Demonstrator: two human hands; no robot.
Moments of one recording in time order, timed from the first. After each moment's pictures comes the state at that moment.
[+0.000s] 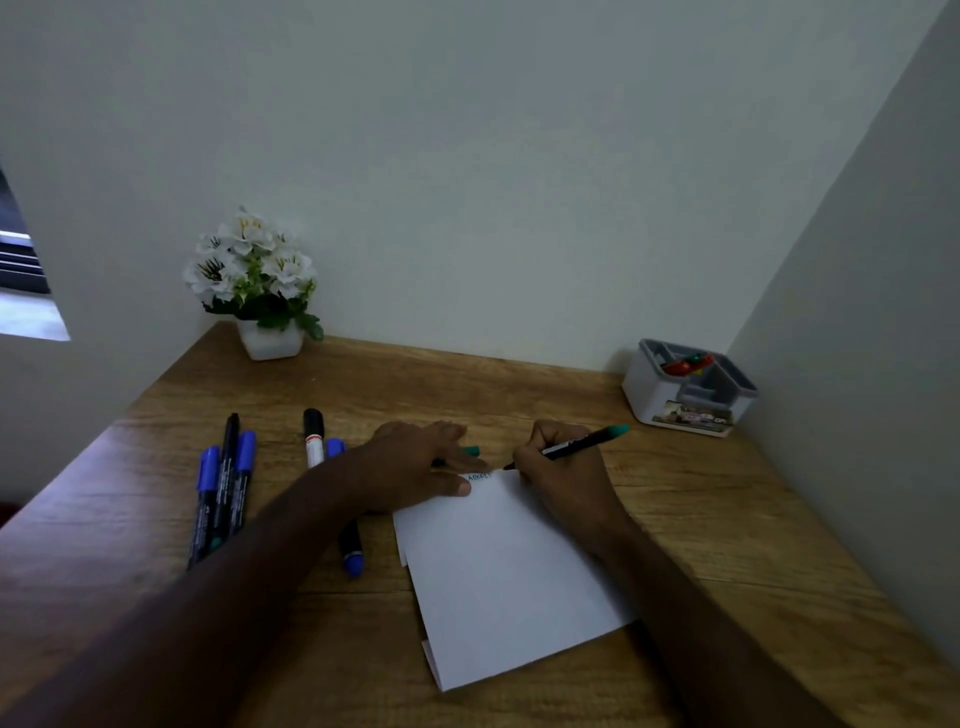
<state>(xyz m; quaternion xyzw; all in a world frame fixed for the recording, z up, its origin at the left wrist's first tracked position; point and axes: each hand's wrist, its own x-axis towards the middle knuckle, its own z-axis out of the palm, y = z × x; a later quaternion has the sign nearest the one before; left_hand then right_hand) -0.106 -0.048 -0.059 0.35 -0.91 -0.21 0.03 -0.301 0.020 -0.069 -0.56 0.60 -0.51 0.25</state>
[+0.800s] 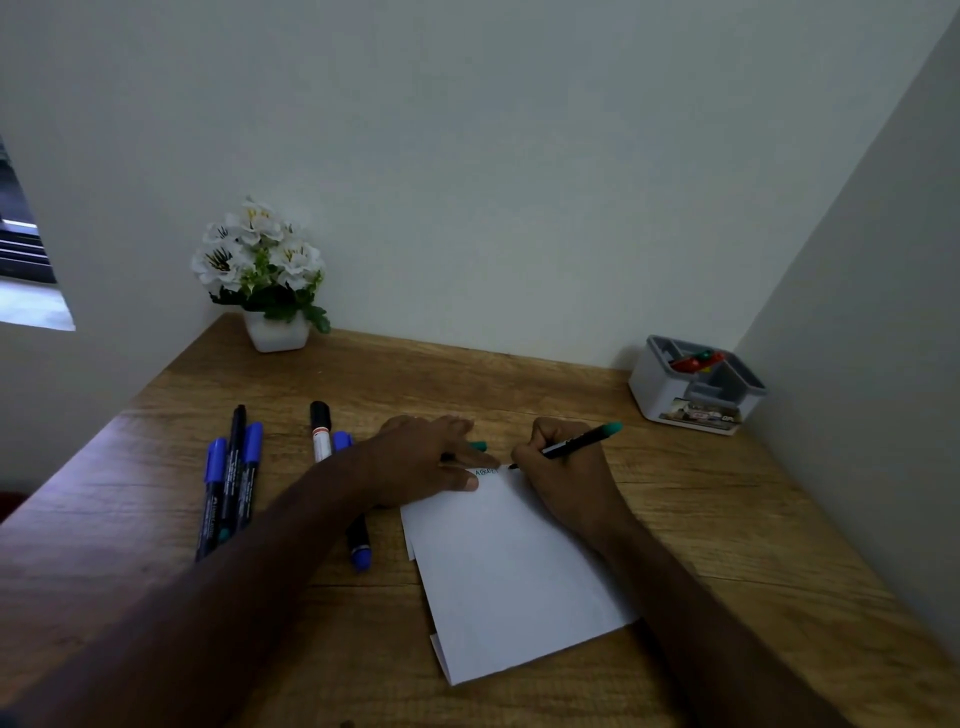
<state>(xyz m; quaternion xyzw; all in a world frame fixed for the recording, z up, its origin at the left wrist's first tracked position) -0.107 -0.053 -0.064 0.35 -0.92 -0.20 0.03 -0.299 0.014 -0.077 -0.58 0.62 -0.48 0.22</state>
